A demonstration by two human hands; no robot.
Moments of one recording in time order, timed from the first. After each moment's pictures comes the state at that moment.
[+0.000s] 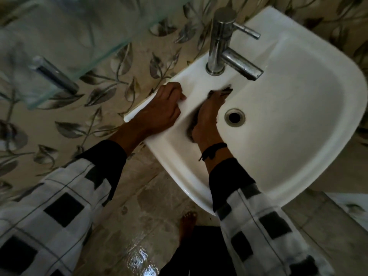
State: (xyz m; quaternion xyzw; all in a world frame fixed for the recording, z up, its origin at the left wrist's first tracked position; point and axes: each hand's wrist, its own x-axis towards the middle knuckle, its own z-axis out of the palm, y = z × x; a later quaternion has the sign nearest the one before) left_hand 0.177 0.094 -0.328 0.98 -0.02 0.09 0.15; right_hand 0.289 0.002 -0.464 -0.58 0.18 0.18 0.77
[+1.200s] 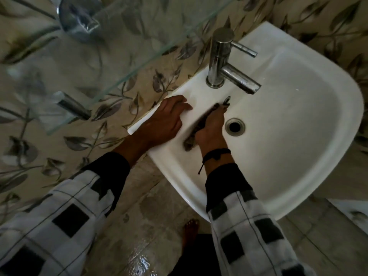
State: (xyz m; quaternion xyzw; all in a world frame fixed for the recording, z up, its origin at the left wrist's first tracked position) left_hand 0.176 0.094 -0.328 0.99 -0.02 0.05 0.16; right_hand 0.279 -0.013 -0.406 -0.45 0.25 0.24 0.83
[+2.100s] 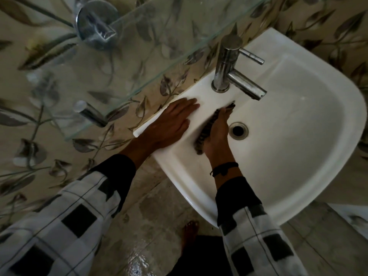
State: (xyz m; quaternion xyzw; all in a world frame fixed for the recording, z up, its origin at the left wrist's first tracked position) left_hand 0.179 0.097 -0.327 0.99 -0.04 0.04 0.16; right_hand 0.285 -0.029 -0.448 -0.50 0.19 0.26 0.80
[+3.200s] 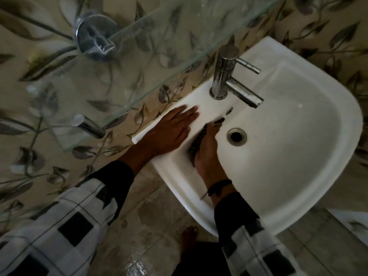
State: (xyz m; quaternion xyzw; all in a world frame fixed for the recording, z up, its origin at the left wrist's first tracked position) left_hand 0.180 0.099 -0.334 0.99 -0.07 0.06 0.11; right_hand 0.248 -0.023 -0.440 -0.49 0.19 0.27 0.81
